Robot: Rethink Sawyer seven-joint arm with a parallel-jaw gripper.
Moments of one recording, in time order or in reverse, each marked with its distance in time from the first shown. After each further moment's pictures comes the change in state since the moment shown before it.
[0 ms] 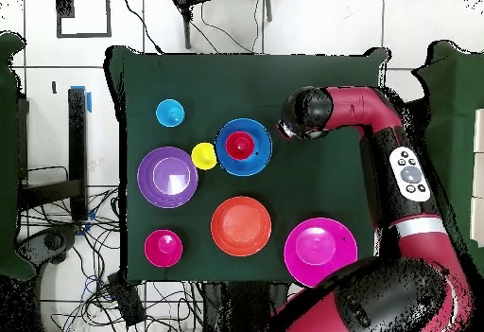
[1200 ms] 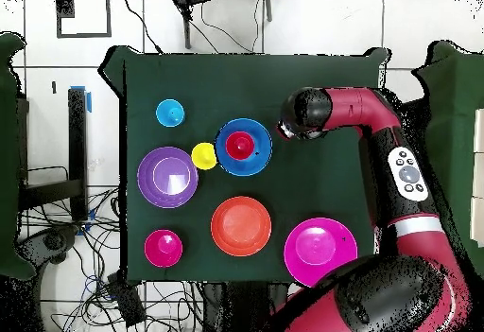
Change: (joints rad) arm 0.001 0.015 0.000 -0.008 0.000 0.000 0.000
